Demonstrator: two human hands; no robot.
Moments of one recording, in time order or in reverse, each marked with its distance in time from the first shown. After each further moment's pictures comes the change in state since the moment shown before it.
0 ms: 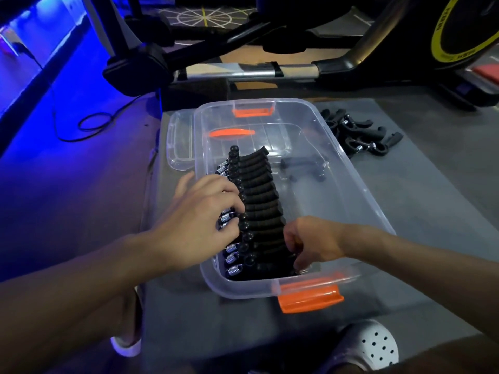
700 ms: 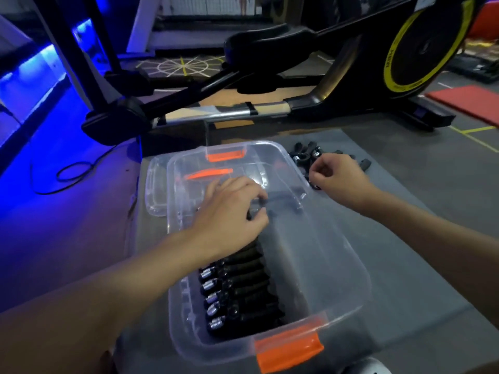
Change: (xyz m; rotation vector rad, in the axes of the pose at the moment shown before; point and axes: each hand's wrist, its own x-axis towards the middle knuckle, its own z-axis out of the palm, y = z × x) left_hand 0.104 0.046 0.008 -0.080 0.067 0.038; right_hand -0.015 0.080 -0.111 0.414 0.989 0.132
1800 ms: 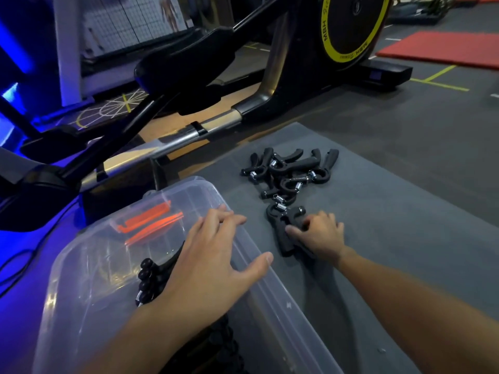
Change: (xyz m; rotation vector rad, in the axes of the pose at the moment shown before) left_hand 0.092 0.030 0.074 0.003 -0.250 -0.038; right_hand 0.049 0.215 0.107 -0.217 0.021 0.549
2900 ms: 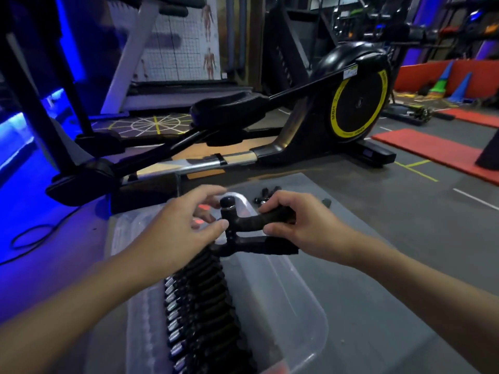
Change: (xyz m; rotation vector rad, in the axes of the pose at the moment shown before) left_hand -0.103 -0.005 -0.119 -0.388 0.278 0.069; right_hand -0.219 -0.140 -0.219 0.343 -0.206 -0.747
